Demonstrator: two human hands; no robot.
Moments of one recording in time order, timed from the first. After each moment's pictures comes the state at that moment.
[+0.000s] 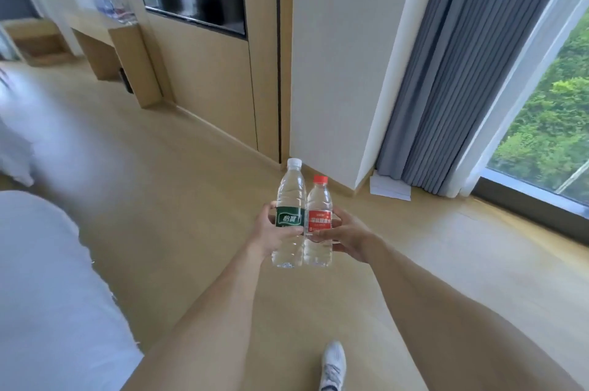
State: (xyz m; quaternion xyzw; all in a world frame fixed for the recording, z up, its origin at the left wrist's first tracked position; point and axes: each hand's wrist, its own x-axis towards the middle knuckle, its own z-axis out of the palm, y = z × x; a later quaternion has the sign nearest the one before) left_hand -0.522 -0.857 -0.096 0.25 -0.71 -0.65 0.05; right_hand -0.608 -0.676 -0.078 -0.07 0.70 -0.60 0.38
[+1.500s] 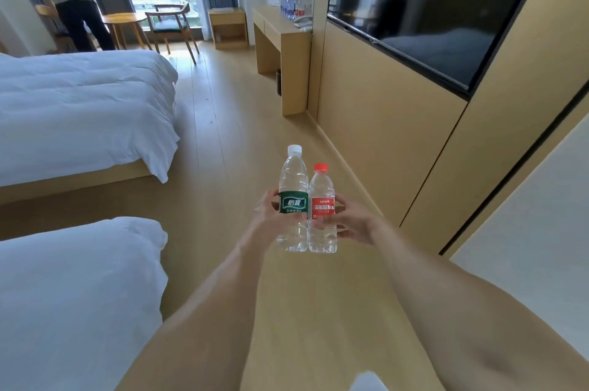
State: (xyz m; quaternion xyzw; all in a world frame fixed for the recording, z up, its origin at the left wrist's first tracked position) left_hand -0.837 -1.538 -0.078 0.44 -0.62 -0.61 0.24; right_hand -1.019 -1.443 -0.072 -0.28 0.64 -0.44 0.56
